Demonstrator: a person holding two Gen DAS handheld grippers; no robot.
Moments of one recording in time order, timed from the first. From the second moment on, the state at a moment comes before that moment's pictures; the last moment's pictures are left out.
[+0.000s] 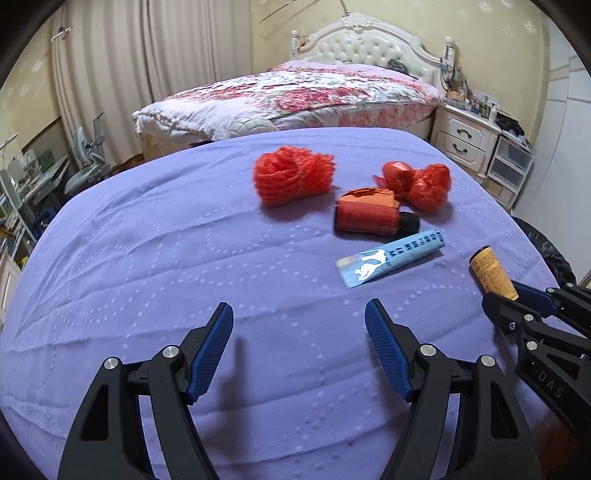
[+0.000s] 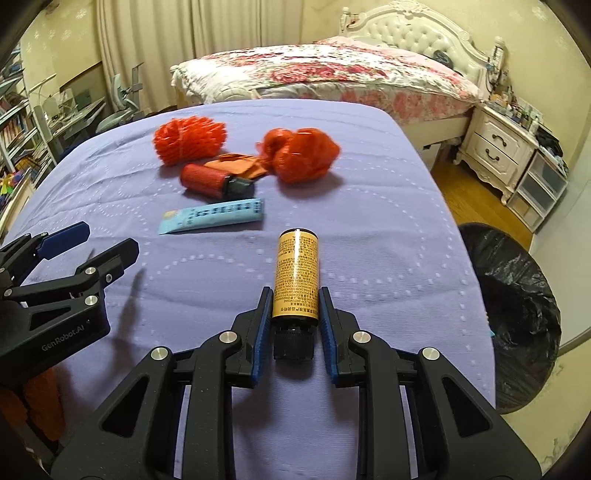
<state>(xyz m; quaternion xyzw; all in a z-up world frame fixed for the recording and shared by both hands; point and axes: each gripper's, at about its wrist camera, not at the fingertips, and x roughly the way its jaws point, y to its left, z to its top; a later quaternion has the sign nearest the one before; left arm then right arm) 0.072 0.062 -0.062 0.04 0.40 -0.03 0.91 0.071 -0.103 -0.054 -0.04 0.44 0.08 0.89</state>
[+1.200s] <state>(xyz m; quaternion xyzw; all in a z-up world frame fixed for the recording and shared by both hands) 0.098 0.055 -0.068 0.02 0.44 -0.06 0.90 0.100 -0.127 -0.042 -0.01 0.42 0.10 0.90</state>
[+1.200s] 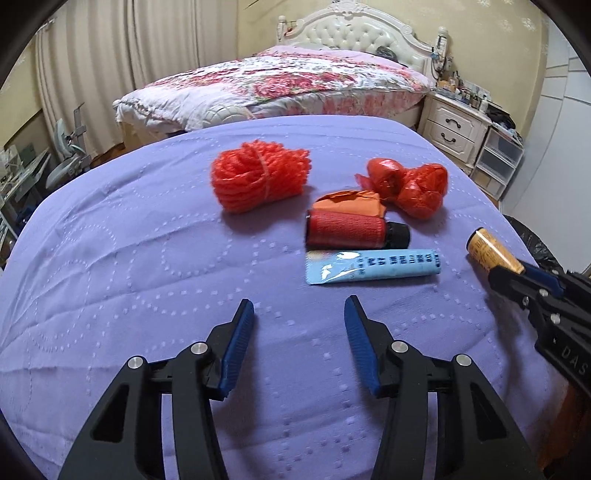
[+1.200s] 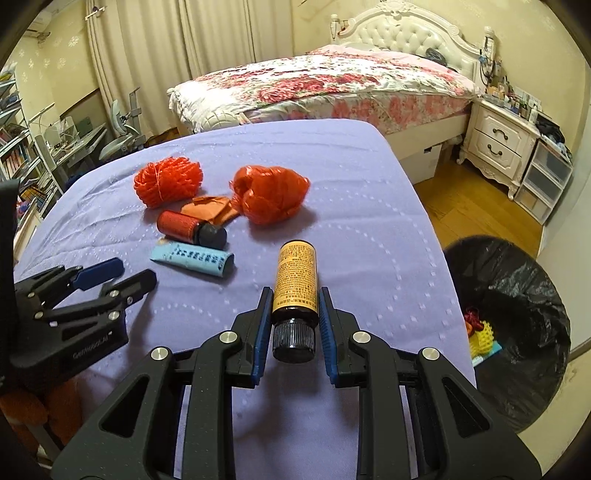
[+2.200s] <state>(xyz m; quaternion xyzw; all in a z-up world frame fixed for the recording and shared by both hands) 0.161 0.097 -0.058 0.00 0.40 0.00 0.92 0.149 -0.142 -0.048 0.01 0.43 0.07 0.90</state>
